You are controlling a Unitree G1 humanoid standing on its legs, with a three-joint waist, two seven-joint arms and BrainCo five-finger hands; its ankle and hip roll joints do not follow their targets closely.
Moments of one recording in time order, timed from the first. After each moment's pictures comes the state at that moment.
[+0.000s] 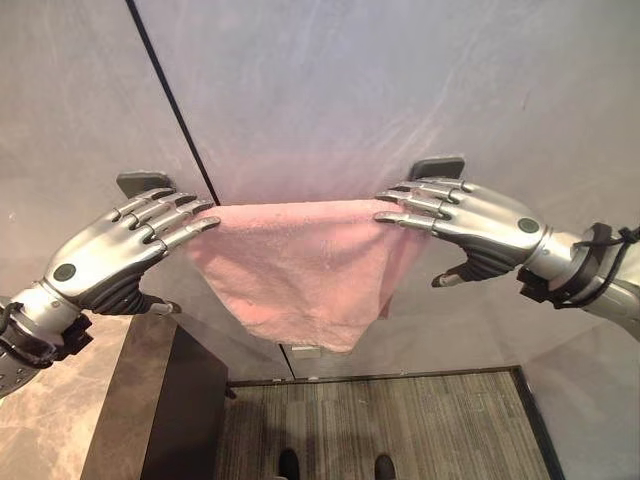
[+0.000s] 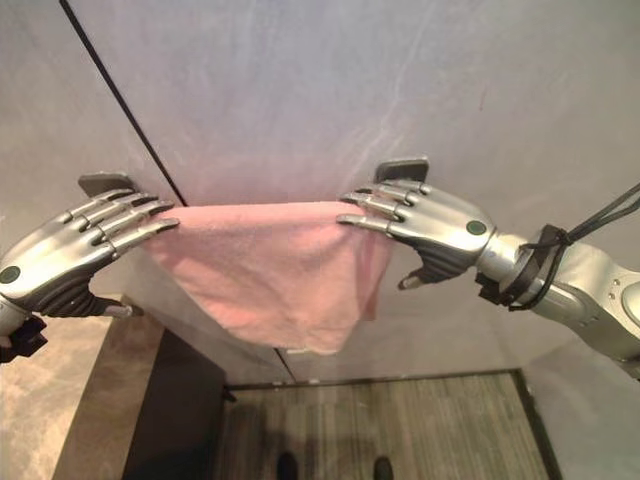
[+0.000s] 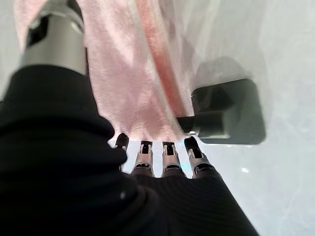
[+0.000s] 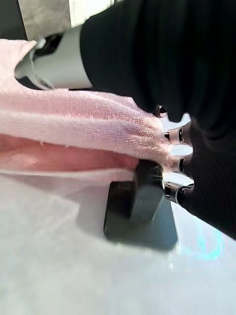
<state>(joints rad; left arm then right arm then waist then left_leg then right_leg) 0.41 1.28 0.44 -0.35 0.40 -0.45 0.17 -0.37 -1.35 0.24 -0.35 -0.38 -0.39 0.00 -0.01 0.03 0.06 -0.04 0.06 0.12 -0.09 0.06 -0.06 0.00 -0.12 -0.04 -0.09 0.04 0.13</state>
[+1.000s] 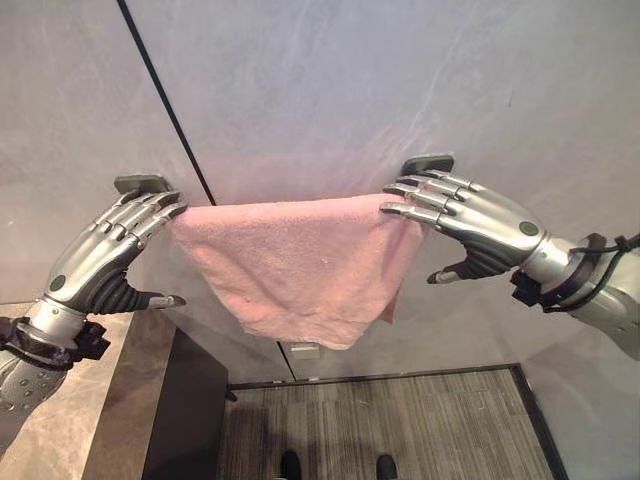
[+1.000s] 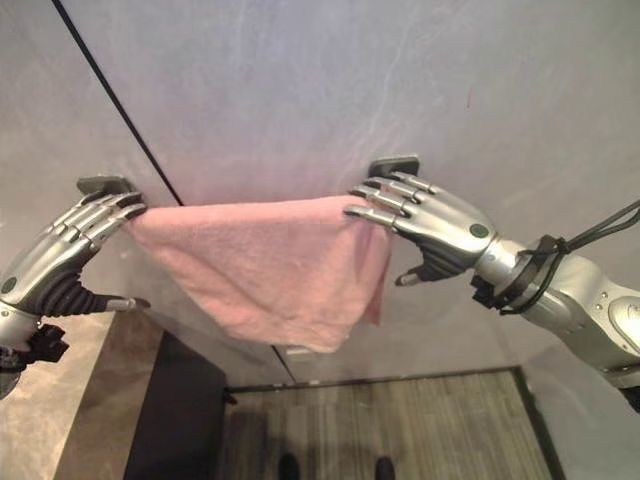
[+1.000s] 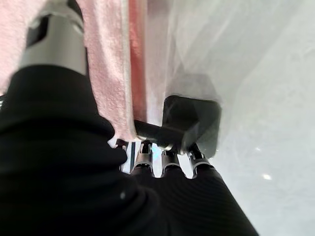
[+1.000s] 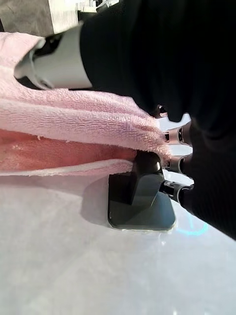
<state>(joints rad) 0.27 1.05 0.31 -0.25 0.31 -0.43 0.17 -0.34 -1.24 0.21 -0.33 -0.39 -0.34 0.00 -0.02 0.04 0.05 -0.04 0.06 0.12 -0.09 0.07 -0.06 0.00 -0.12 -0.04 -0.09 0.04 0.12</state>
